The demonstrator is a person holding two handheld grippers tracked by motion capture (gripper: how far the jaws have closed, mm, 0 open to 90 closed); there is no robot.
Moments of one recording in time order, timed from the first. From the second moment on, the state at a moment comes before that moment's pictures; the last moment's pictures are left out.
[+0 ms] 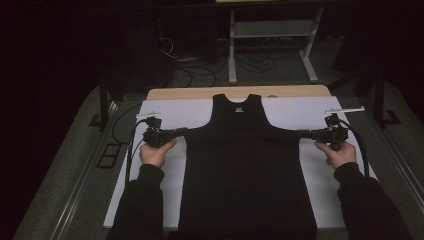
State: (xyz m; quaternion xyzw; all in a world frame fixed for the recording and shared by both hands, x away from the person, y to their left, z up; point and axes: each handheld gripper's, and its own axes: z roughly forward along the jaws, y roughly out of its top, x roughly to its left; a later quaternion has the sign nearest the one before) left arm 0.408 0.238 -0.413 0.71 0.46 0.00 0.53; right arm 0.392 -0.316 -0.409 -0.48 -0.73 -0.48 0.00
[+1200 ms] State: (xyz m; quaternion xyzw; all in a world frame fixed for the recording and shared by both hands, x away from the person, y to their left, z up) left arm 0.383 0.247 -0.416 0.71 0.47 -0.01 0.53; right arm 0.366 -0.324 -0.410 -0.50 -0.73 -0.47 0.00
